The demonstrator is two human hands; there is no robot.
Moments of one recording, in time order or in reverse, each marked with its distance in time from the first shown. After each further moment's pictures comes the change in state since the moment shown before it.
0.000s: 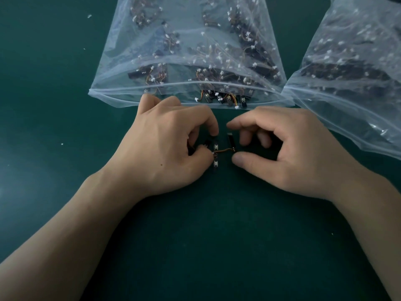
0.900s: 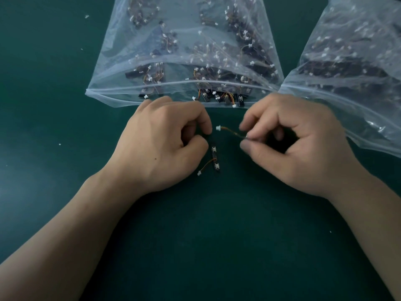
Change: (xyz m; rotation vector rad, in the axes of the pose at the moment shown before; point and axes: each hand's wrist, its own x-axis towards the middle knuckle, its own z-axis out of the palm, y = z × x) left_hand 0.002 0.001 0.001 -0.109 0.041 -0.096; right_hand -0.004 0.010 0.003 0.167 0.181 -0.166
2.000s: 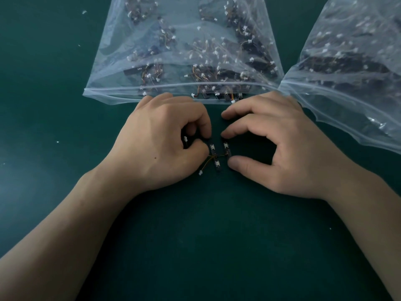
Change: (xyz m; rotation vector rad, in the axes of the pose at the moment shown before) left_hand 0.000 0.003 -0.004 0.014 -0.054 0.056; right_hand 0.003 -0.006 0.003 -0.276 -0.226 0.078
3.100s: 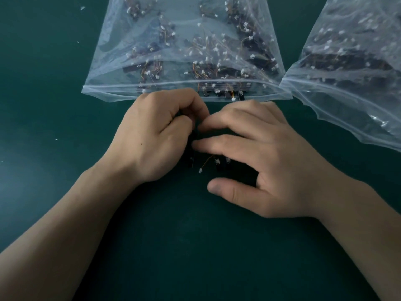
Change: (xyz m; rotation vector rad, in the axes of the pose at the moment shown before) left_hand 0.003 -0.003 -0.001 -0.256 0.050 -0.131; right_hand -0.001 -0.020 0.013 -0.110 -0.001 -0.241
